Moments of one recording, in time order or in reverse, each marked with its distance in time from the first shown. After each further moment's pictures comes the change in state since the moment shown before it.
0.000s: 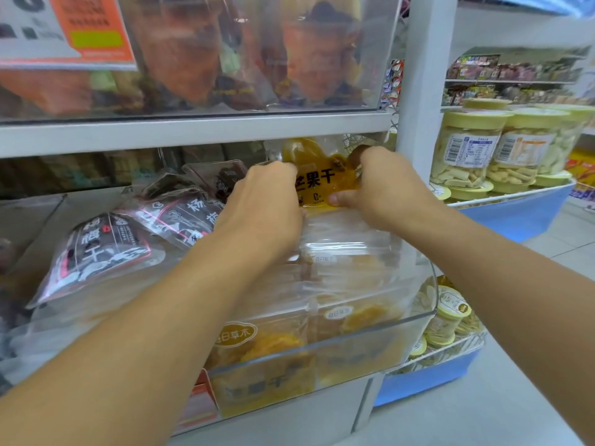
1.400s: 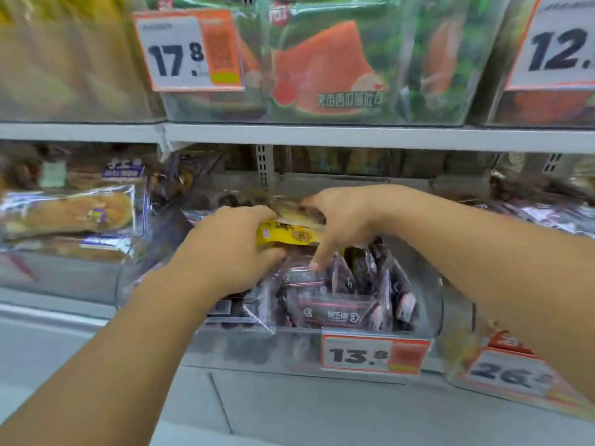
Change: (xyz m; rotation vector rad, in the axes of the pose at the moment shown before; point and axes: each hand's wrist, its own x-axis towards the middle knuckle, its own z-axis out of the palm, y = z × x) left_hand -0.202 -0.286 -0.213 0.387 -0.051 -0.422; right_hand -0.076 -0.373 0.148 -0.235 -0.769 -0.778
